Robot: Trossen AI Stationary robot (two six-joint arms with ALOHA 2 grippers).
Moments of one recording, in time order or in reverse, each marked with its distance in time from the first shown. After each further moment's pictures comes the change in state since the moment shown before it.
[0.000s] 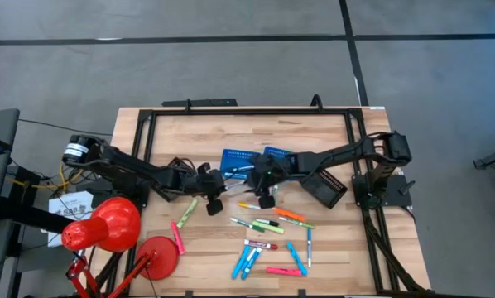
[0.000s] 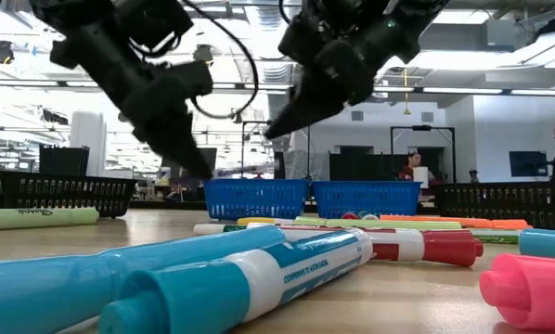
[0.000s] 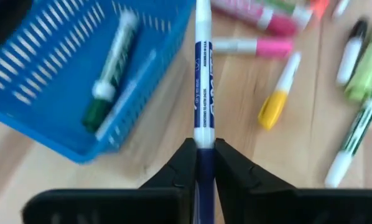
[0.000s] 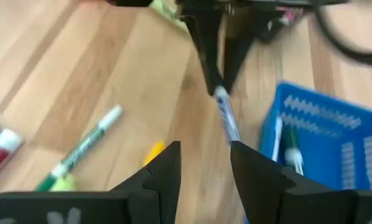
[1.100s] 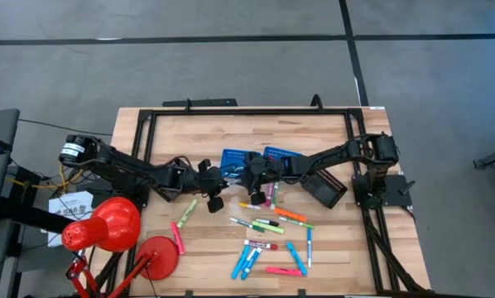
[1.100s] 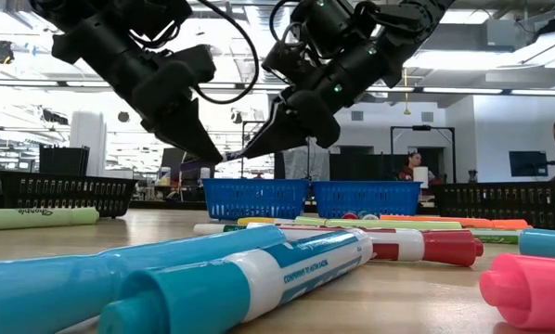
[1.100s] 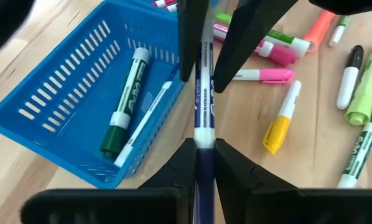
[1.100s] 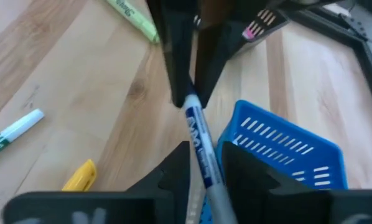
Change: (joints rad) left arm 0.012 -0.033 -0.001 0.041 -0.042 0.056; right arm -0.006 0.106 0.000 0.190 0.135 -0.157
